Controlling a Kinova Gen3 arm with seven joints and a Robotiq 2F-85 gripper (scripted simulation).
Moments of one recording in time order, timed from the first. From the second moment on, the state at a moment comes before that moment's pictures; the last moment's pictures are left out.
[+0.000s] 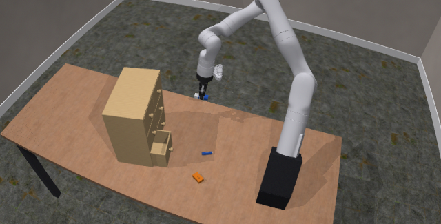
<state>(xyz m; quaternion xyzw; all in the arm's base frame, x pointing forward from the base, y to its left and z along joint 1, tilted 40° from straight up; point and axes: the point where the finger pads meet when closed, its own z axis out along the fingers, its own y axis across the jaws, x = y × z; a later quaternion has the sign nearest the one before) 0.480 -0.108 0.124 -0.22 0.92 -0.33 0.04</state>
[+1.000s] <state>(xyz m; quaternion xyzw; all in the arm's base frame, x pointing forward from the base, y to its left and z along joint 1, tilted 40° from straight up) 0.481 -0.110 0.126 -0.27 0.90 -0.29 0.19</state>
